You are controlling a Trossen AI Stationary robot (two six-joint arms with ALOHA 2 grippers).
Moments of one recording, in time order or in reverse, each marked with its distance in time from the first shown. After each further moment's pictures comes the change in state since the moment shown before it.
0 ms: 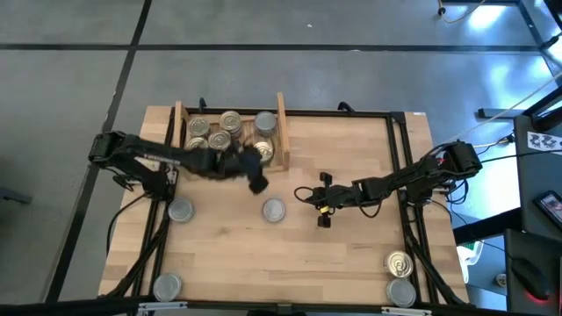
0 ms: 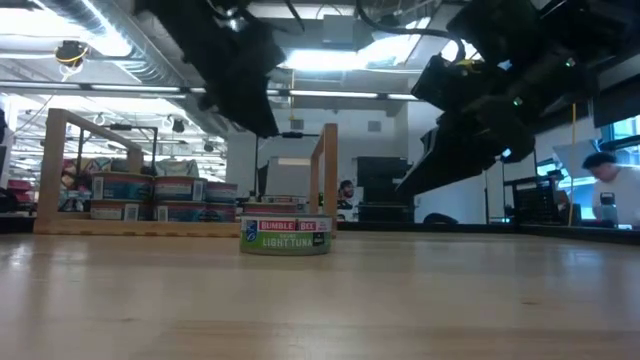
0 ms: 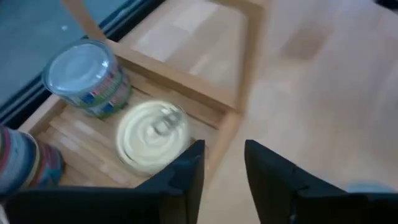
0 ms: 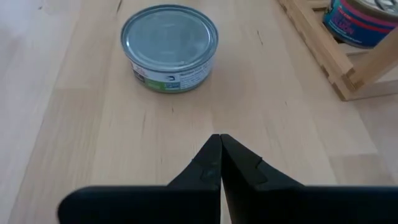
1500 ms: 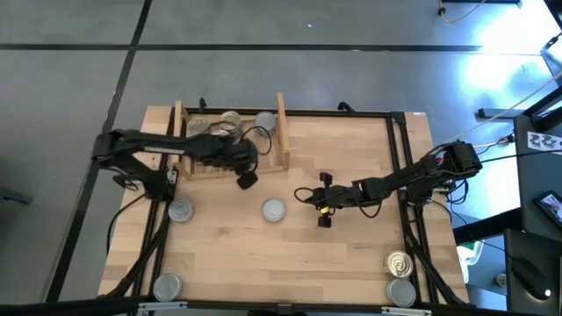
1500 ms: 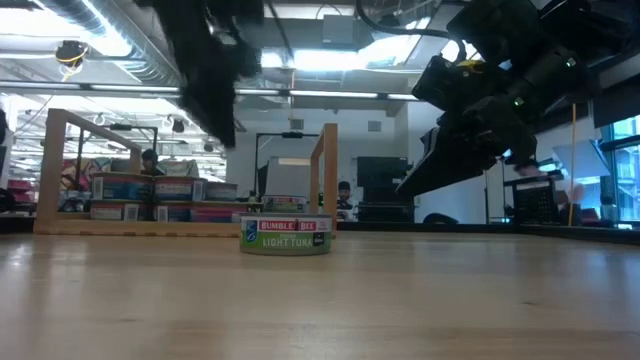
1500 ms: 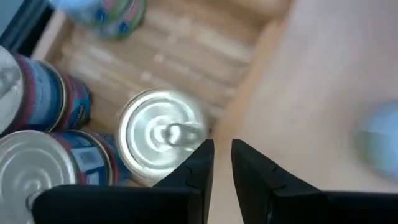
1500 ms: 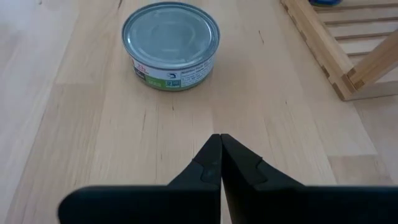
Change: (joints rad) left arm 0.130 0.029 0.109 -0.402 0.200 0.048; right arm 0.000 -0.001 0.000 -0.005 0.001 -0.016
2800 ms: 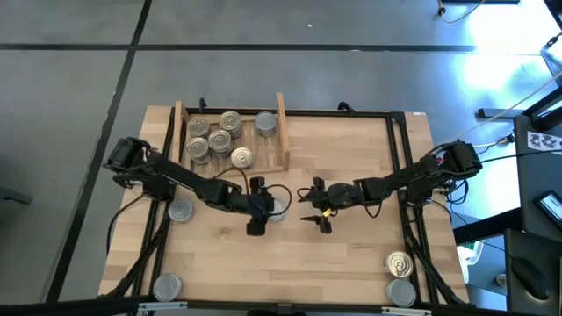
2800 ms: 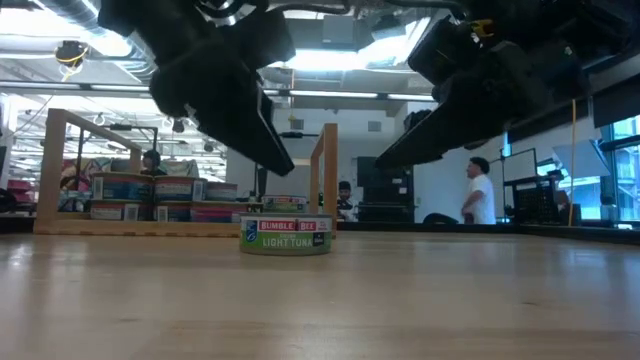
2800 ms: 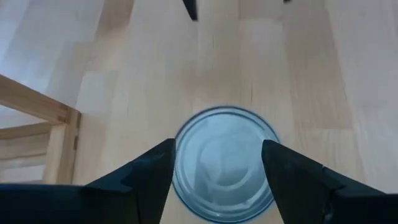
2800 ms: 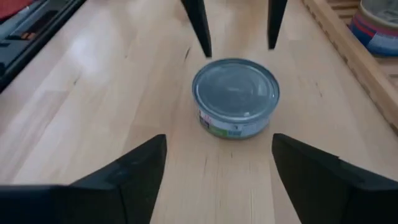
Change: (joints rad) left arm -0.380 0.190 -0.129 0.642 -0.035 0.280; right arm 0.000 0.000 0.001 0.159 -0.192 -0.023
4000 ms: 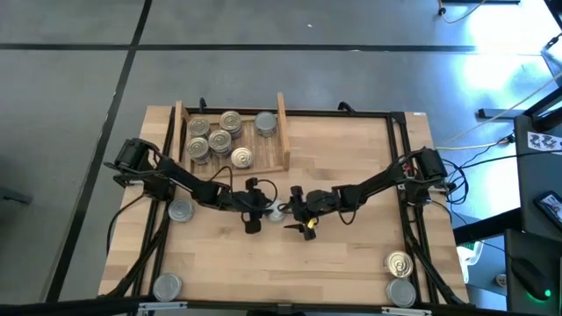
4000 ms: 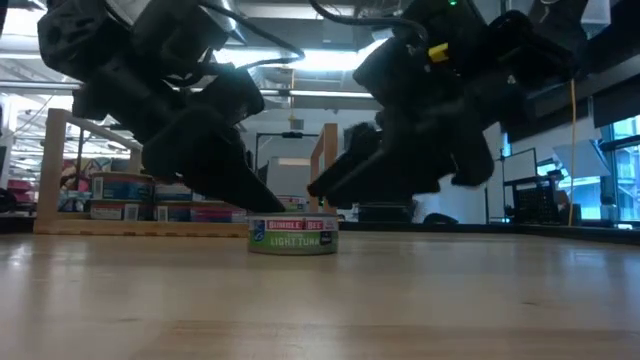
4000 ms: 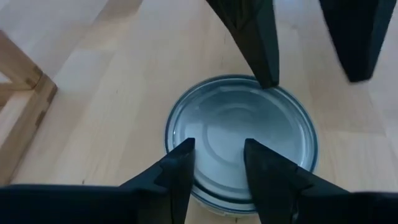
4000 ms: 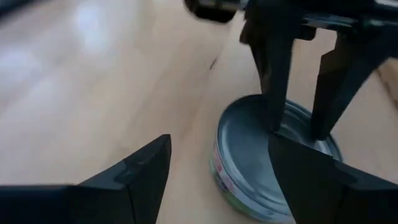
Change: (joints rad) left arm 0.041 0.091 -0.350 0.609 0.037 -0.068; right arm 0.000 0.316 0.194 0.137 -0.076 -0.250
